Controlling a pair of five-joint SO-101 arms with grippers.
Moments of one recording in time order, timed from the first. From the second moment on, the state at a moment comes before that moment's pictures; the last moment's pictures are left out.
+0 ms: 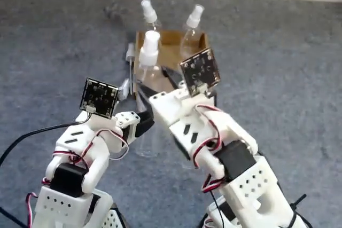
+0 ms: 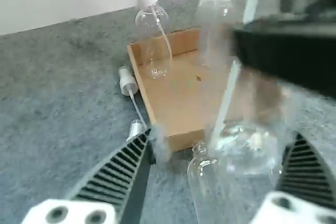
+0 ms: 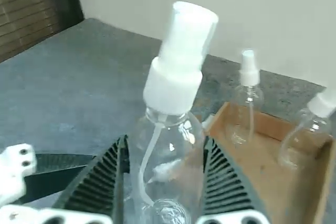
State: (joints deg) left arm 9.2 -79.1 65.5 48.7 3.0; right arm -36.1 -55.0 38.4 39.9 -4.0
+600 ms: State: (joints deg) left arm 0.7 -79.0 70.3 45.2 -0.4; right arm -19.5 -33.3 31.5 33.3 -0.6
